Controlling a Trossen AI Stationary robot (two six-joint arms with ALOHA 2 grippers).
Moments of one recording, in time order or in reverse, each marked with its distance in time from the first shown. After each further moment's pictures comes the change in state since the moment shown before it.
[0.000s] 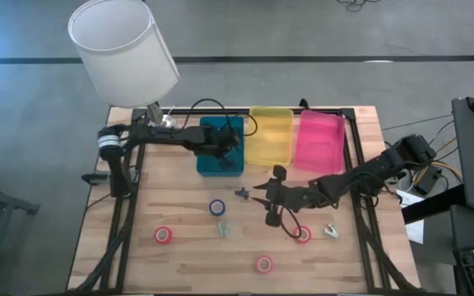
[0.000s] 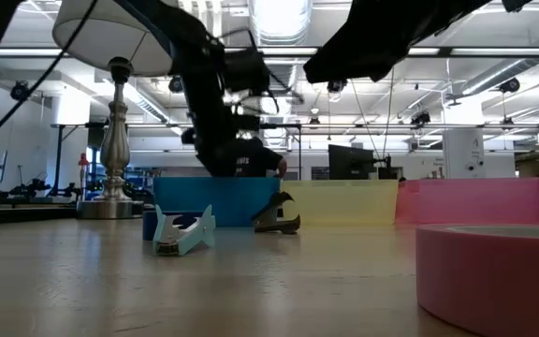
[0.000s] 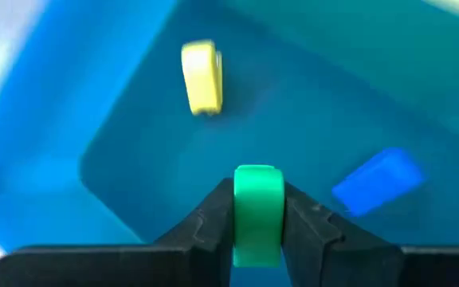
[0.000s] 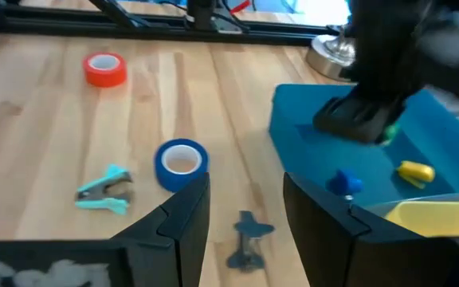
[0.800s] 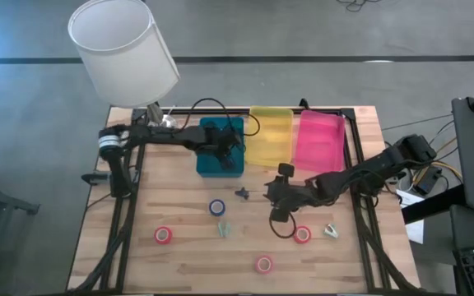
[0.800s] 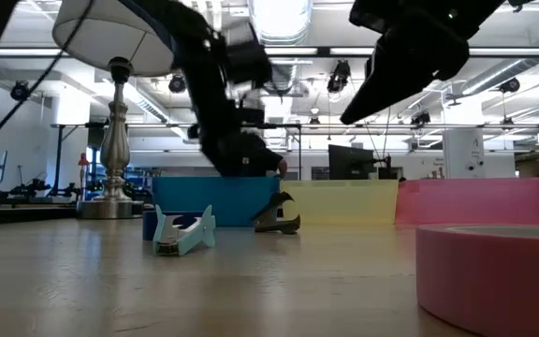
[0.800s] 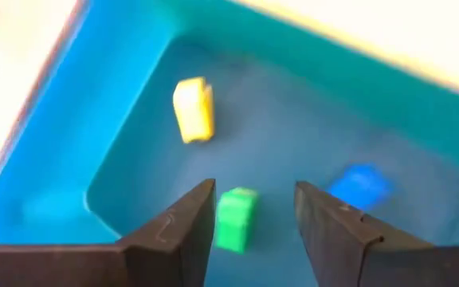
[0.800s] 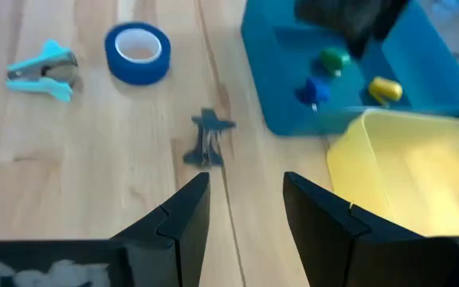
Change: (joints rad) left arm -0.034 -0.054 0.018 0.013 0.002 0.059; right arm -0.015 -0.006 0.060 -0.413 -0.003 0.074
